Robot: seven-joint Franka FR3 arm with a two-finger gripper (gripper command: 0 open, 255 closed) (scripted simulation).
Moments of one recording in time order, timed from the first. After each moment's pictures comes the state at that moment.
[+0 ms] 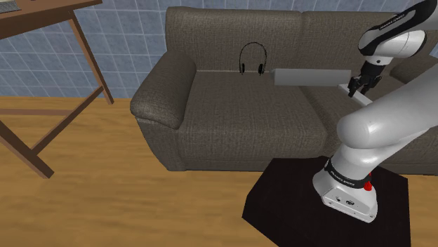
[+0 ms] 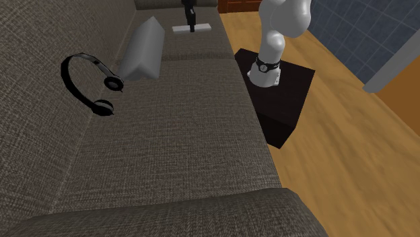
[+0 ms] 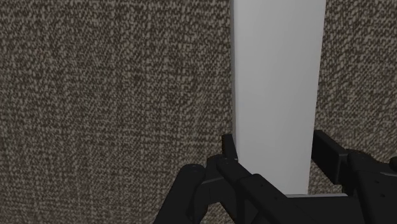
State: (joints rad) arm -0.64 -0.35 -0.78 -2.51 -0.32 2.26 -0.46
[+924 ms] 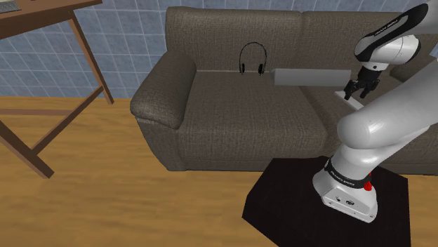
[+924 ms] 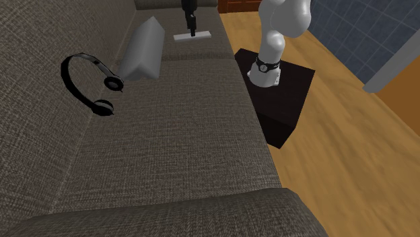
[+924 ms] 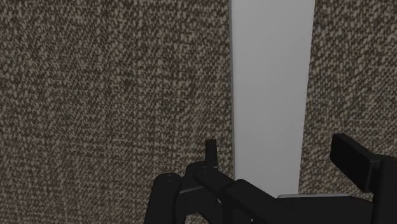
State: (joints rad) arm -0.63 -0.29 -0.81 -2.54 -0.30 2.34 -0.48
